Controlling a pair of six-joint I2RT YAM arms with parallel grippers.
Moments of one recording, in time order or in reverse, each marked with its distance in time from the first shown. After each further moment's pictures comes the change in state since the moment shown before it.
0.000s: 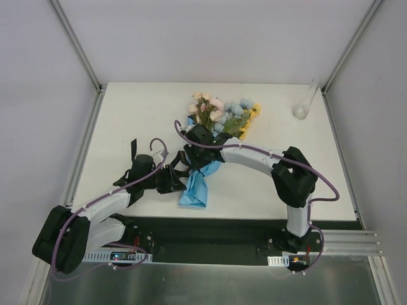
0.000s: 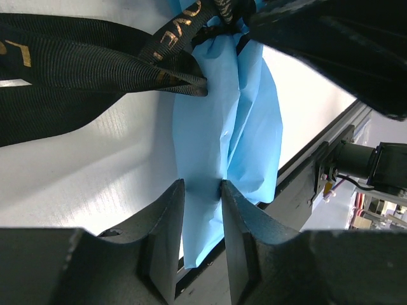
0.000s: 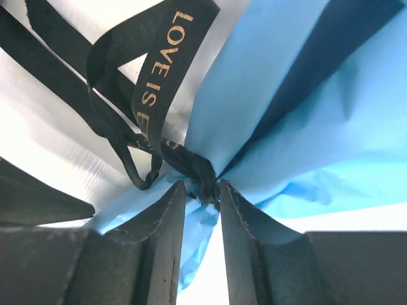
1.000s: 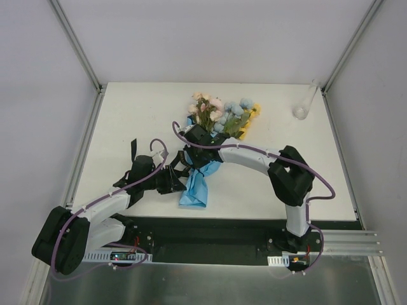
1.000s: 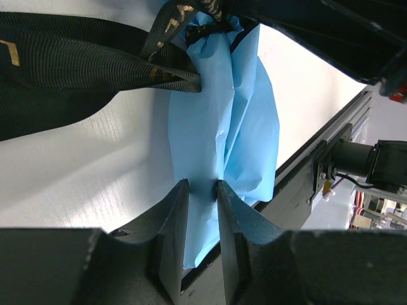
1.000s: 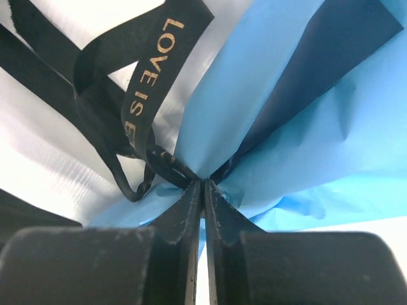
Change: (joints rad) left arm -0.006 -0.010 -0.019 0.032 0.003 -0.006; right arm 0.000 0.021 0.006 0.023 0.018 -0.032
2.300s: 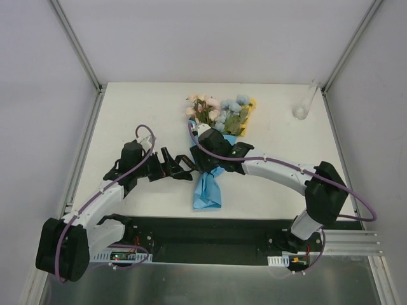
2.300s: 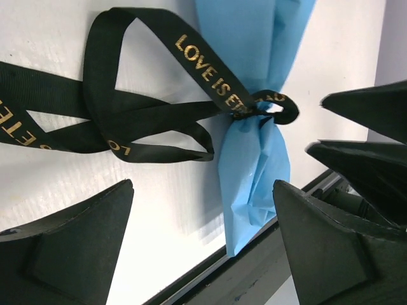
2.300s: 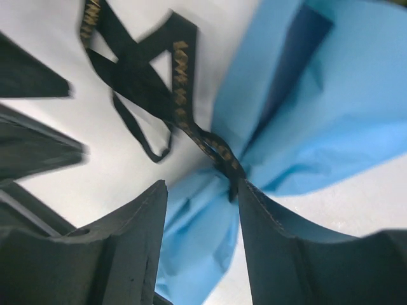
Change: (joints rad) left arm 0.148 -0.086 0.165 -0.207 -0.060 0.074; right arm 0.038 -0.344 -0.280 0.100 0.095 0.045
